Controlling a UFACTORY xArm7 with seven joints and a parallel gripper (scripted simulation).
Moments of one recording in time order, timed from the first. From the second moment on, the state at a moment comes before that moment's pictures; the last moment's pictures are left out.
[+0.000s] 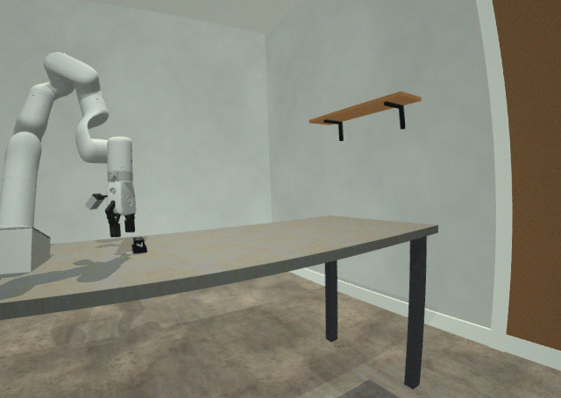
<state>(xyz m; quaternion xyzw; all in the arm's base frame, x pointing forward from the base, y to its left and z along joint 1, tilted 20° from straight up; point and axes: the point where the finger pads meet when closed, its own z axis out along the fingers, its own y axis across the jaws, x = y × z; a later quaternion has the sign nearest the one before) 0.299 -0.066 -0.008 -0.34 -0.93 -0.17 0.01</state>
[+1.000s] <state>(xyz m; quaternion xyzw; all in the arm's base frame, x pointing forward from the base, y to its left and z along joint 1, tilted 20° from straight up) 0.299 -0.066 -0.008 -0.34 -0.93 -0.17 0.01</state>
